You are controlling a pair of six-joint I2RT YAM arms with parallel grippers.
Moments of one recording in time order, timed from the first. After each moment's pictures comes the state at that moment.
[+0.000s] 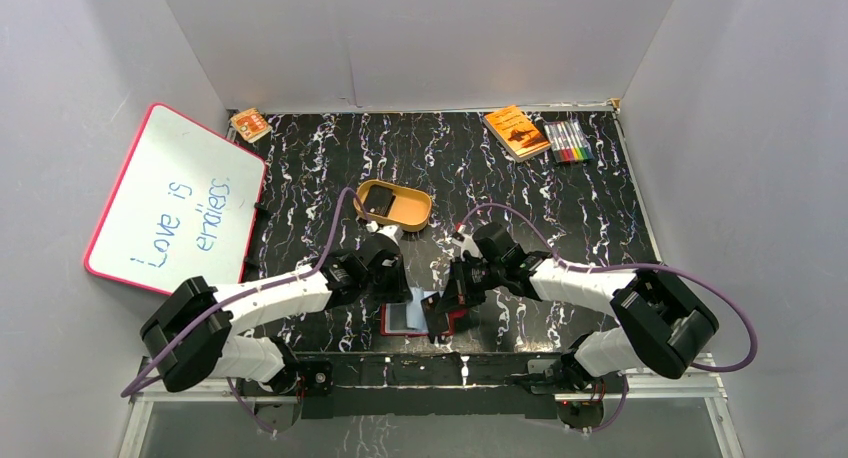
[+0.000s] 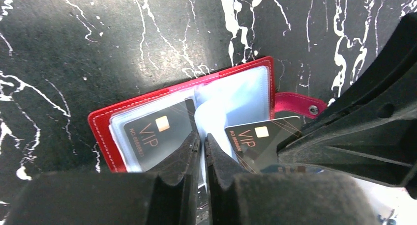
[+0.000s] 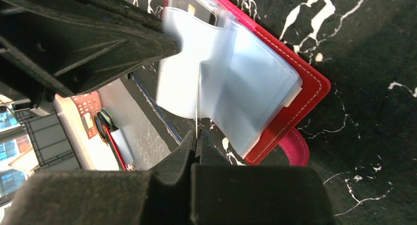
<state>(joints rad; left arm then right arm) -0.90 1.29 0.63 -0.24 0.02 -0.82 0.78 1.37 0.55 -0.02 -0.62 0.76</state>
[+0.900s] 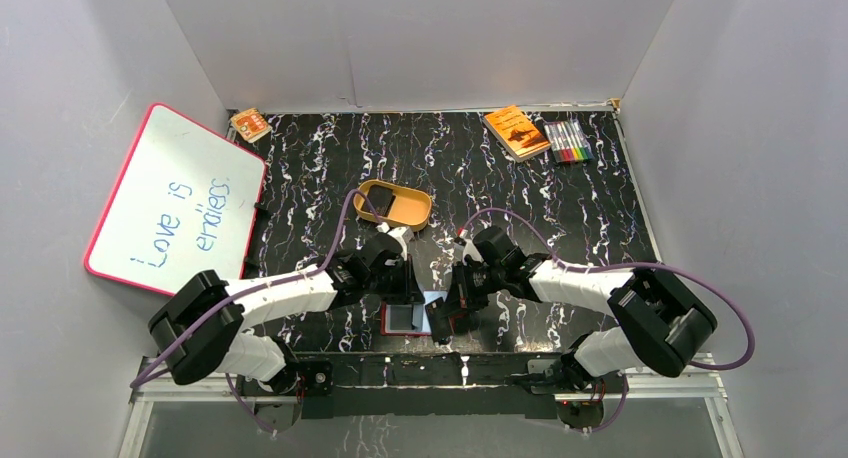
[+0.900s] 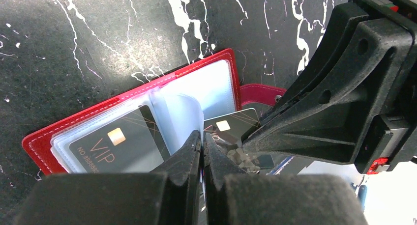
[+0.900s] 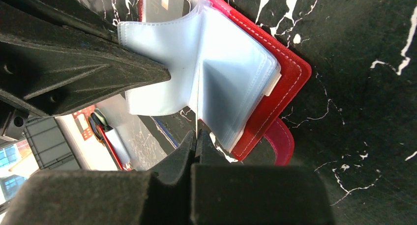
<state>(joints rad) -0.90 1.35 0.61 -0.09 0.17 -0.83 0.78 1.38 0.53 -0.04 -0.60 0.76</state>
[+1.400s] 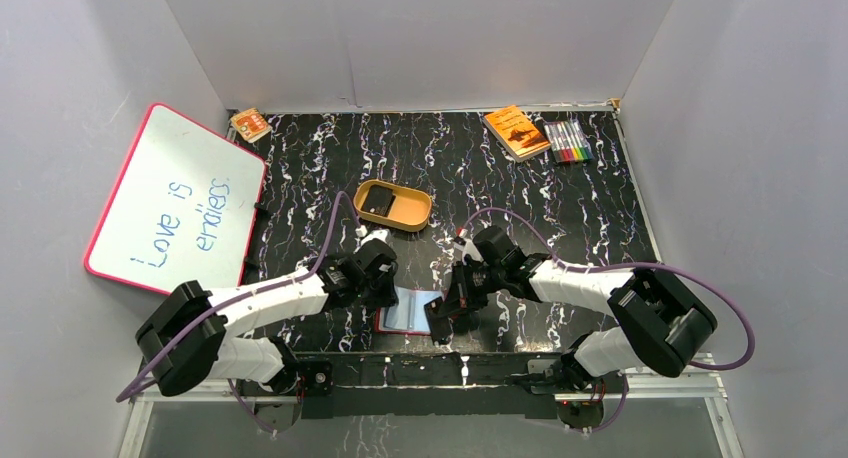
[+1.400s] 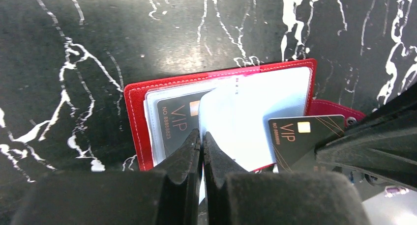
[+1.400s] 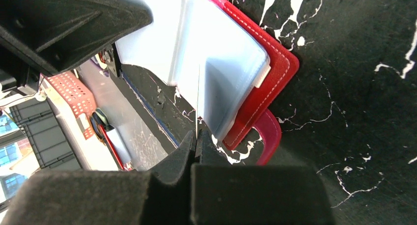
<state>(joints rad) -0.90 1.27 0.61 -0.33 -0.07 -0.84 0.78 1.38 0.53 -0.04 -0.61 0.76</state>
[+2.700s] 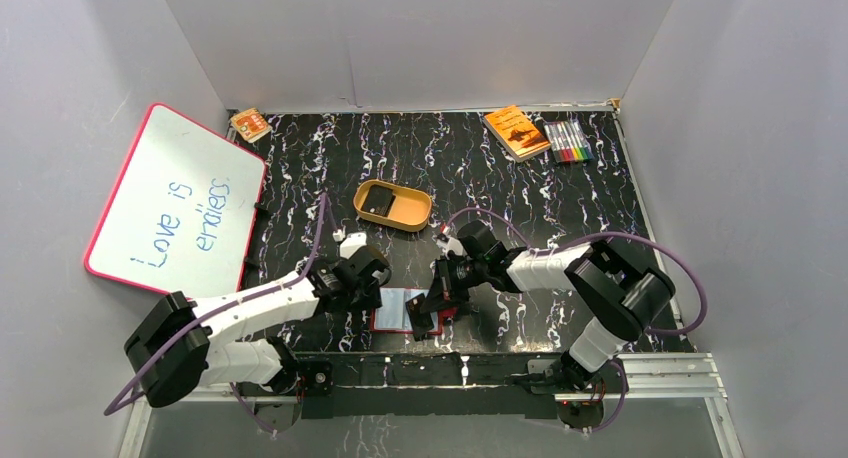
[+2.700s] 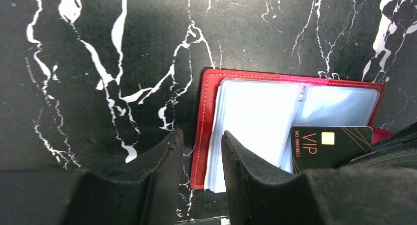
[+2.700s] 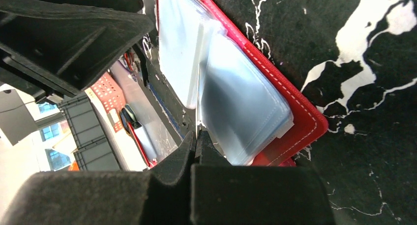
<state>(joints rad) -0.90 1.20 0.60 -0.54 -0.28 -0.93 0.80 1.61 0.60 0.18 -0.72 0.87</state>
